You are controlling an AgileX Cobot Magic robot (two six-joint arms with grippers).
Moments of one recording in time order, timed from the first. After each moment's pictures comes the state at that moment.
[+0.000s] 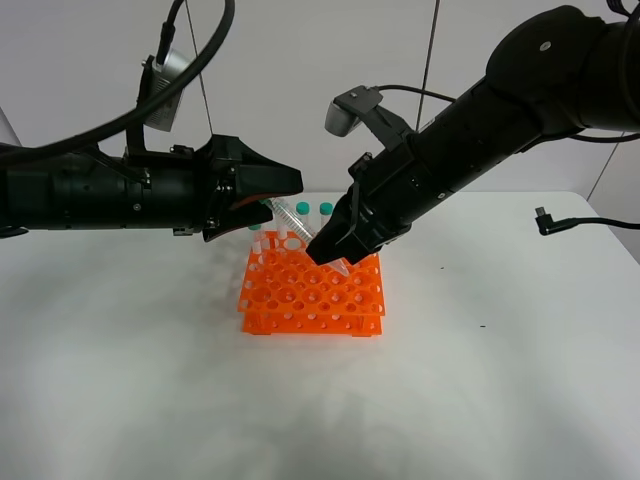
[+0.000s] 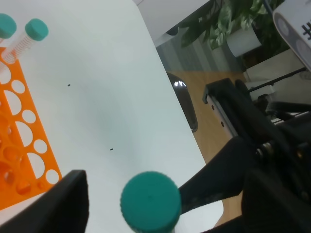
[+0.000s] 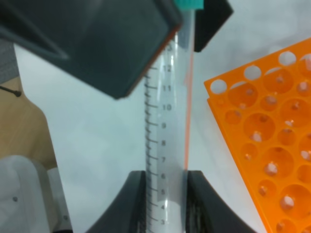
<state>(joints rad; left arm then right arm) -0.37 1.45 -0.80 -1.68 0.56 1.13 0.50 1.64 -1.26 0.75 0.87 -0.92</state>
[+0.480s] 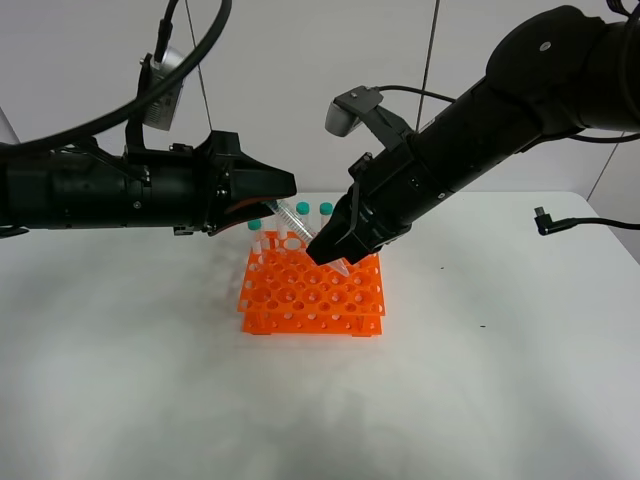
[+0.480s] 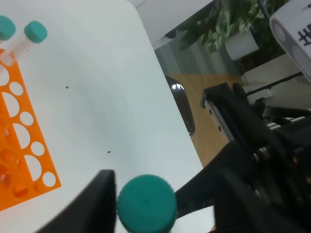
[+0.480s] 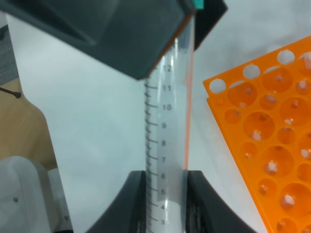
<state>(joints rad) -0.37 1.45 -0.80 -1.70 0.56 1.13 0.50 1.64 -1.26 0.75 0.87 -0.92</state>
